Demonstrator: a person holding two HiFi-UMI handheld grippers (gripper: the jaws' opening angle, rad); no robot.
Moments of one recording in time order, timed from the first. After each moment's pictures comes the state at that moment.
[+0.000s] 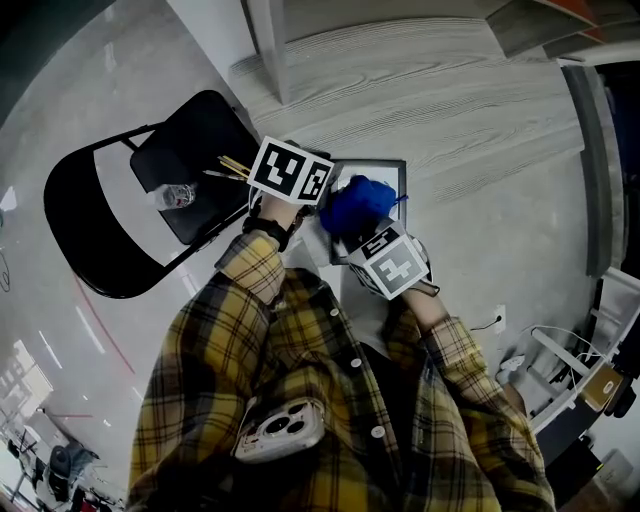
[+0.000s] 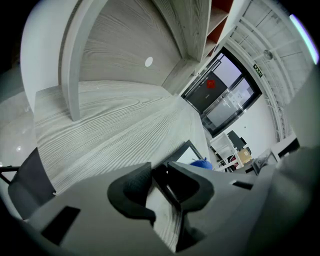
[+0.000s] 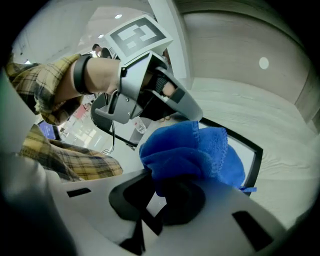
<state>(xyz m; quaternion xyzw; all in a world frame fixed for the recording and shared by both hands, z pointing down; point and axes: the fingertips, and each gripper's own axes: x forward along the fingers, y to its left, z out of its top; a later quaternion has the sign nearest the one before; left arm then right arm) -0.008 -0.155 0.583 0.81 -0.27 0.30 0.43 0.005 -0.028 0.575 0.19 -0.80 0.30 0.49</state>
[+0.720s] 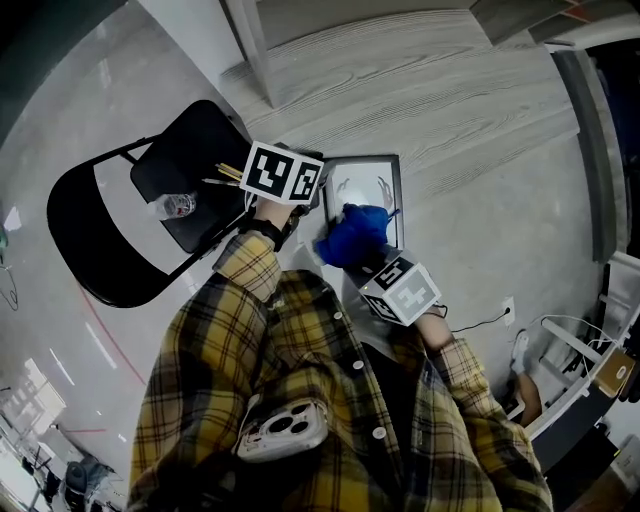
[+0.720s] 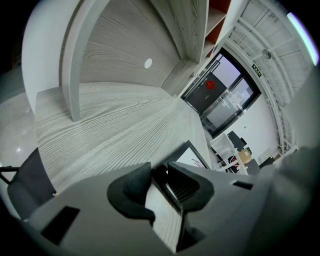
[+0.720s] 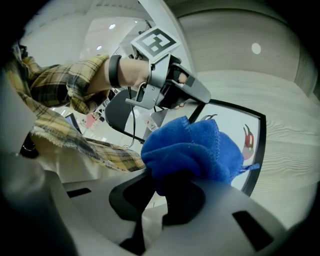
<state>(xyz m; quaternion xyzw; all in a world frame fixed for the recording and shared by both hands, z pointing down) -0.008 -0.154 0.579 0.81 -0.28 0.29 0.43 0.016 0.039 0.558 0.16 -0.80 0.36 0.45</state>
